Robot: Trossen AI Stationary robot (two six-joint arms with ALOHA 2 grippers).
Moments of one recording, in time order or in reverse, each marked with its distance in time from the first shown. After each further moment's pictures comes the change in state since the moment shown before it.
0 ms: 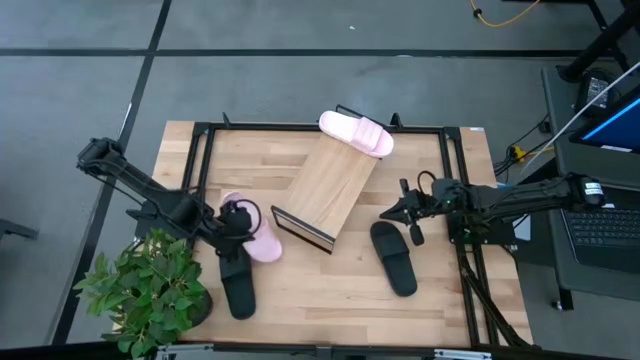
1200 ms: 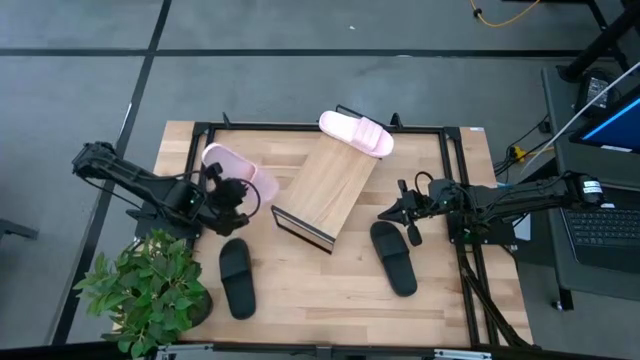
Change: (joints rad) left arm 0.126 -0.020 0.173 -0.363 -0.536 0.192; right arm 0.000 0.045 0.000 0.026 0.003 0.002
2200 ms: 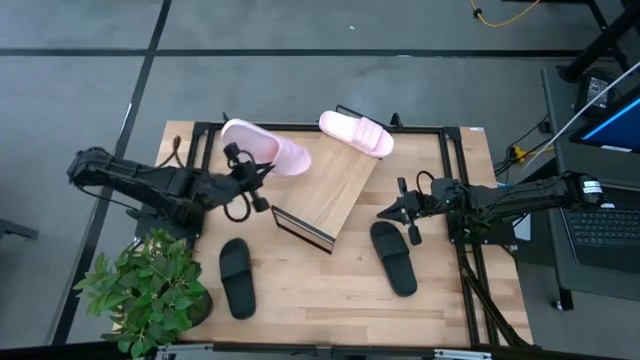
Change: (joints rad) left arm 0.185 0.000 0.047 0.687 0.000 0.683; right arm 0.000 0.000 0.000 0.068 -0.010 -0.076
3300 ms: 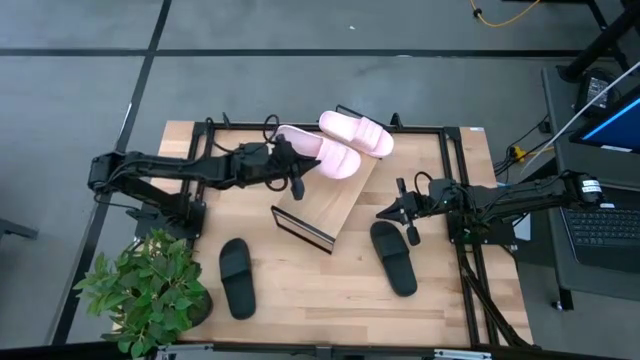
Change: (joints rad) left arm 0.338 0.307 -0.001 0.589 0.662 -0.280; right arm 0.000 0.026 0.000 -0.001 0.011 -0.026
